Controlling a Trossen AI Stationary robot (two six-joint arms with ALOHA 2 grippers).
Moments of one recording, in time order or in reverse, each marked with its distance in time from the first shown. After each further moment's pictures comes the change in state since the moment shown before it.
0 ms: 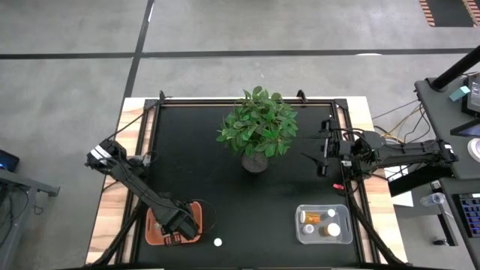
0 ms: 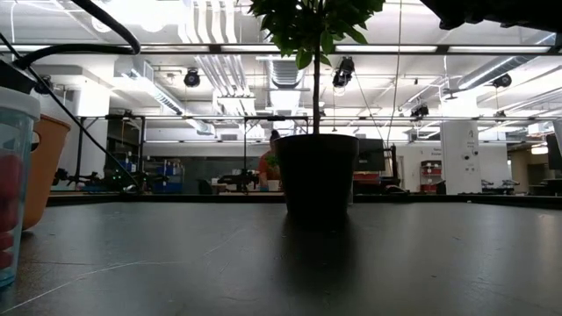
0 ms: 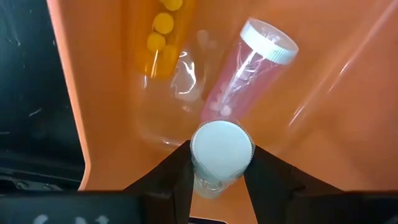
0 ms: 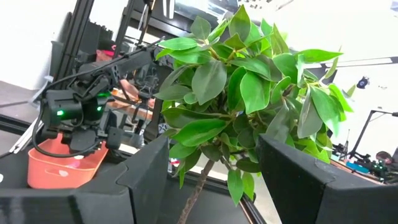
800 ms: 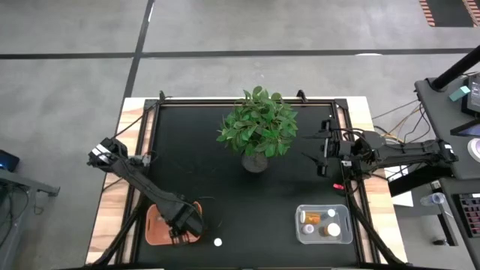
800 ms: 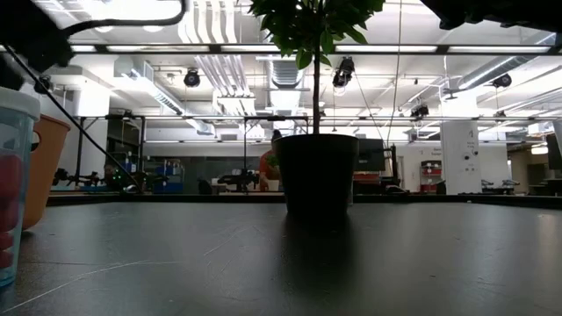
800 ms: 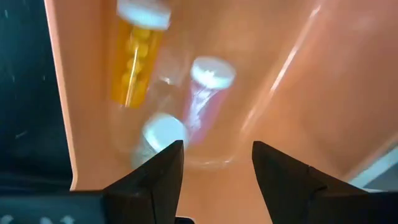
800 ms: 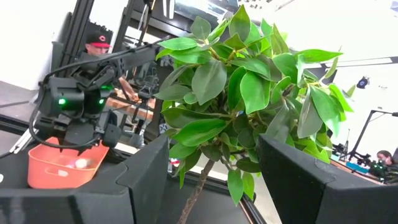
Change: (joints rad) left arm 0.067 -0.001 0.099 -0.002 0.008 0.022; right arm 0.000 0.000 0.000 0.000 0.000 0.000
